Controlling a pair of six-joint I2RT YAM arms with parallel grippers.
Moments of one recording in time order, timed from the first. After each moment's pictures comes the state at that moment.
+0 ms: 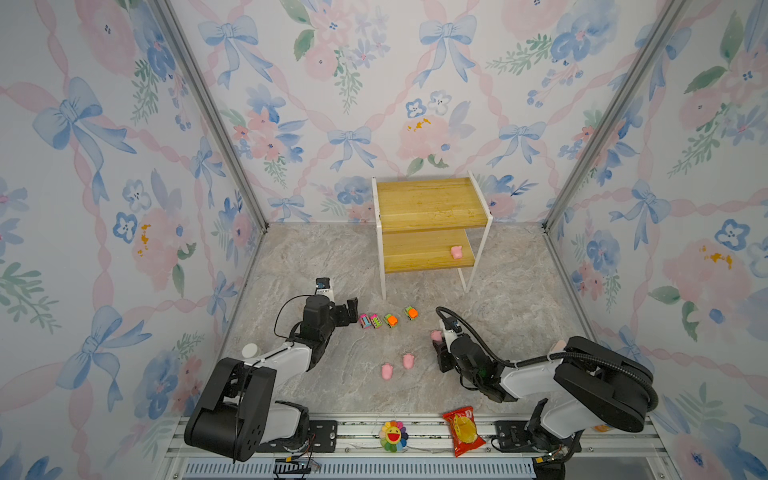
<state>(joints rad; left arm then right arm) -0.24 1.31 0.37 0.45 -0.01 -0.30 0.92 1.51 0.28 0.60 0.33 0.39</state>
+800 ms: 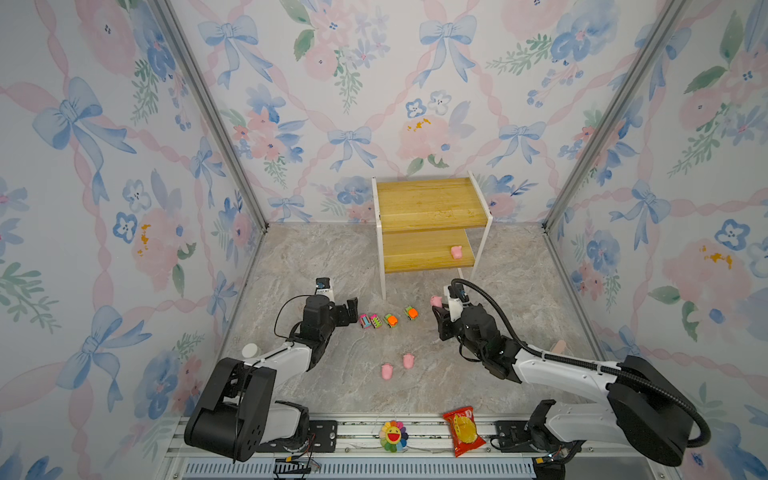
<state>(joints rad) -0.24 1.31 0.37 0.45 -0.01 -0.30 0.77 1.28 0.54 0.34 0.26 0.26</state>
